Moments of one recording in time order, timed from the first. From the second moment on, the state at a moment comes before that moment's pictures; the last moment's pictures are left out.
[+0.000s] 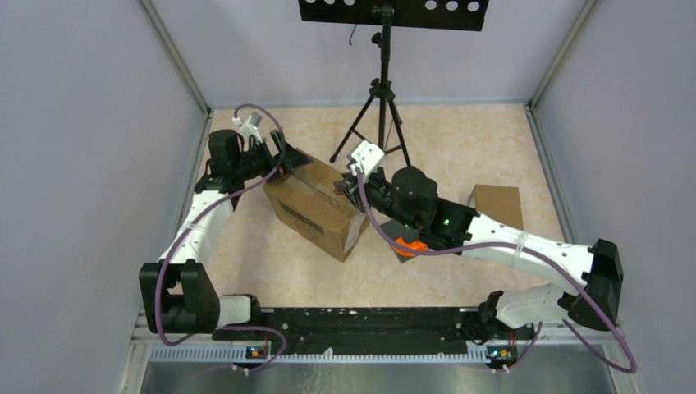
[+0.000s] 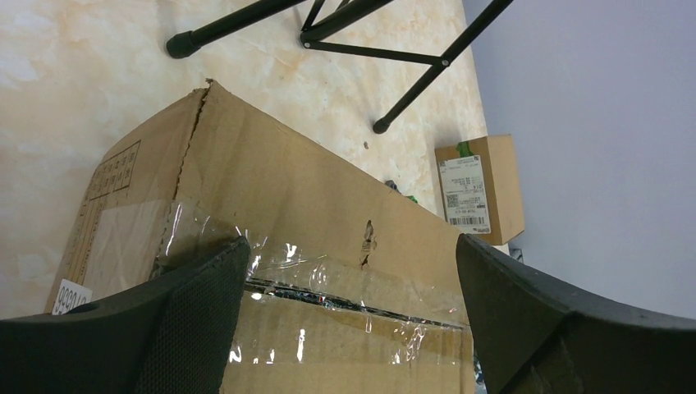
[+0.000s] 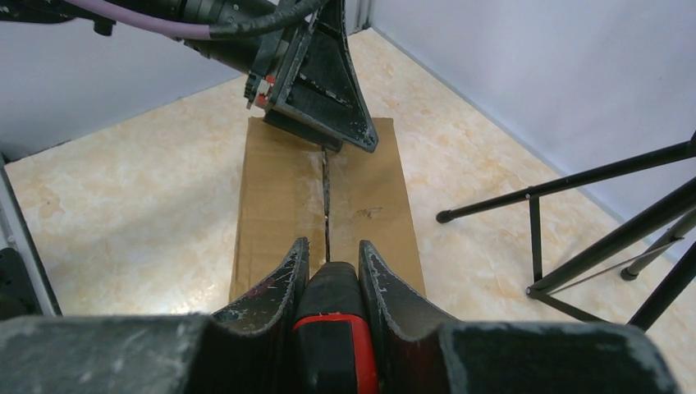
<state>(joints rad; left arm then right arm) 0.00 1.31 0.98 -0.14 0.74 -0.57 1.09 1.27 1.12 0.06 0.21 -0.11</state>
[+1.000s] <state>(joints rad) 0.00 1.31 0.99 -0.15 0.72 -0.57 1.08 1.29 1.07 0.09 0.19 -0.09</state>
